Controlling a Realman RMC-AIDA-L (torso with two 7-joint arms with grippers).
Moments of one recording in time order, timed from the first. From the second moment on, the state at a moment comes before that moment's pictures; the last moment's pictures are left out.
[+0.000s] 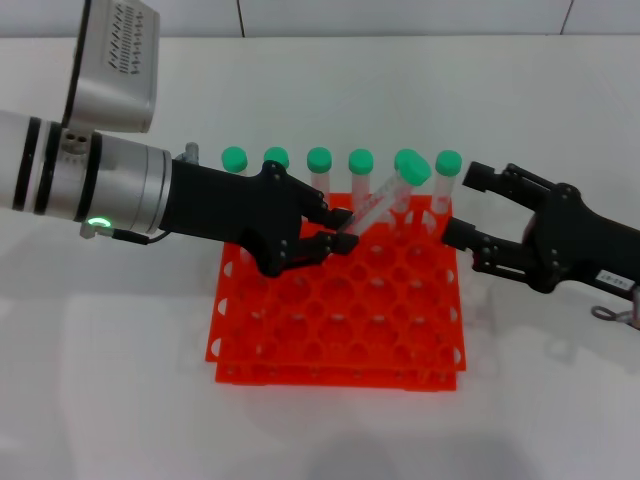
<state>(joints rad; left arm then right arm) -0.64 -2.07 1.09 0.81 1.97 1.54 -1.42 0.51 2.03 -0.85 -0.18 -1.48 -1.70 0.91</state>
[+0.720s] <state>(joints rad) -0.65 -2.08 1.09 0.80 1.97 1.52 -1.40 0.61 2.03 -0.84 0.02 -1.39 -1.71 0.74</state>
